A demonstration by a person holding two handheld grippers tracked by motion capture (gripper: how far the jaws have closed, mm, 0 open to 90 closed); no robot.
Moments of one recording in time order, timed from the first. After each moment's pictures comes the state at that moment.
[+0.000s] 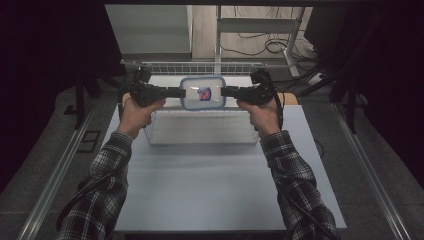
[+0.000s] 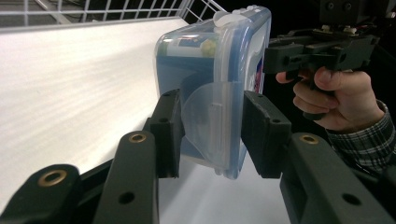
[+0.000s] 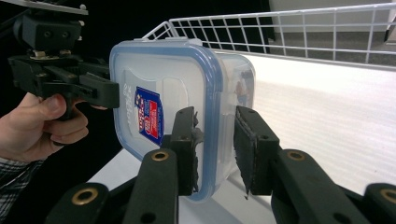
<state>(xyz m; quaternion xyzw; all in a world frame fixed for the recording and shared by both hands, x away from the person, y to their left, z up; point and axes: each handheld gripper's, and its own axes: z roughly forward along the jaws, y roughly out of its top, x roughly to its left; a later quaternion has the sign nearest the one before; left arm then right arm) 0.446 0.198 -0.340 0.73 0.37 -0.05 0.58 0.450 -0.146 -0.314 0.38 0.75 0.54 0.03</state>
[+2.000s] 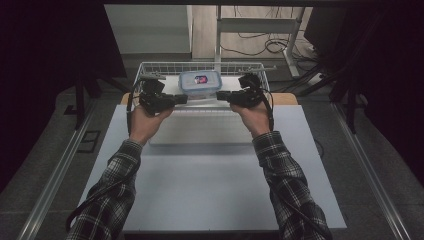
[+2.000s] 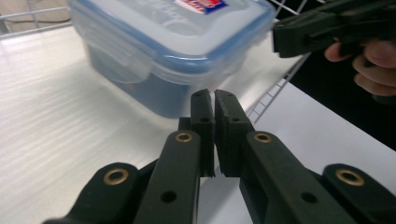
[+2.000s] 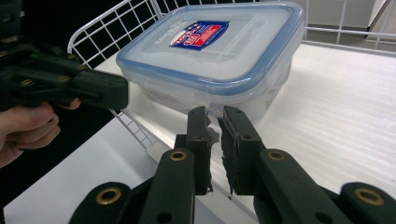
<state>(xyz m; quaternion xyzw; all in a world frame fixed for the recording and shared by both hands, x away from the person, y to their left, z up) 0.430 0.168 -0.356 0.77 0.39 0.09 0.51 0.460 -0.126 -0.335 0.37 0.78 0.50 0.06</state>
